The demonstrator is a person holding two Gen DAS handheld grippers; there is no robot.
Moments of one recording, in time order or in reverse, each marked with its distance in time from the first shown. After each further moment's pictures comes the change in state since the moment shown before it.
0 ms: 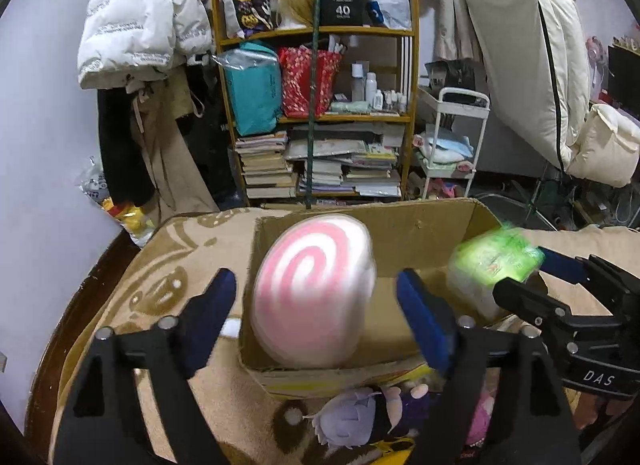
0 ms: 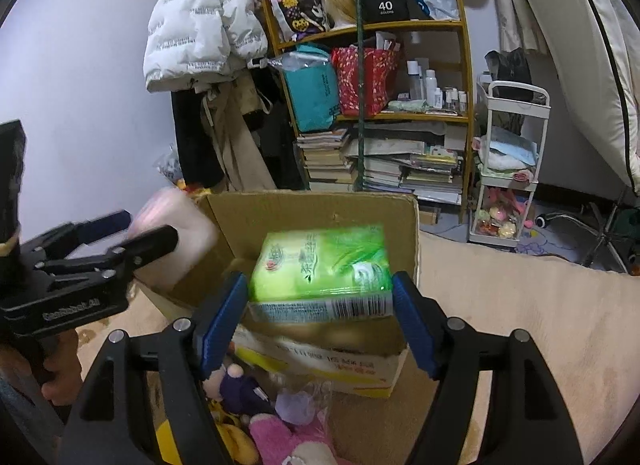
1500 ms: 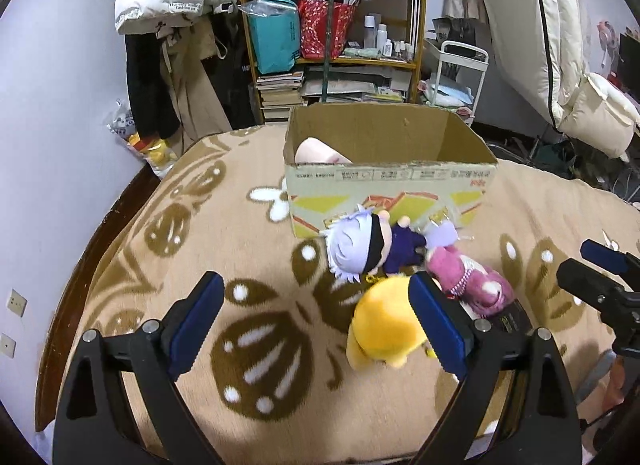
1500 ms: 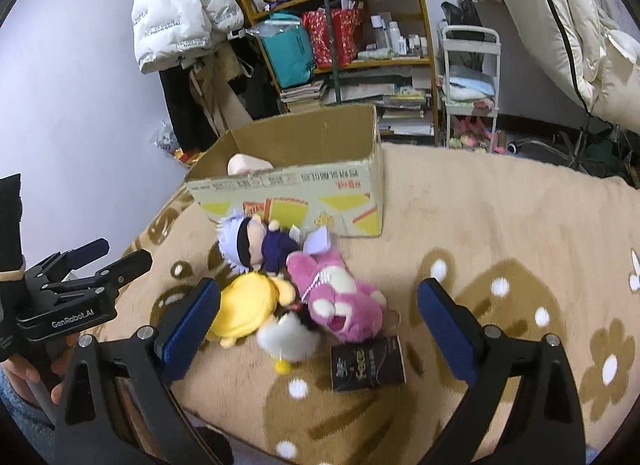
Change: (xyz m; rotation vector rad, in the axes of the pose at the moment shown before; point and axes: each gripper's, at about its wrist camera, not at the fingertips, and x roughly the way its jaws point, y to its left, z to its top) left arm -0.113 0.004 -0.075 -0.039 0.218 0.029; right arm -0.120 0.018 -0.074 0.141 0.172 -0.039
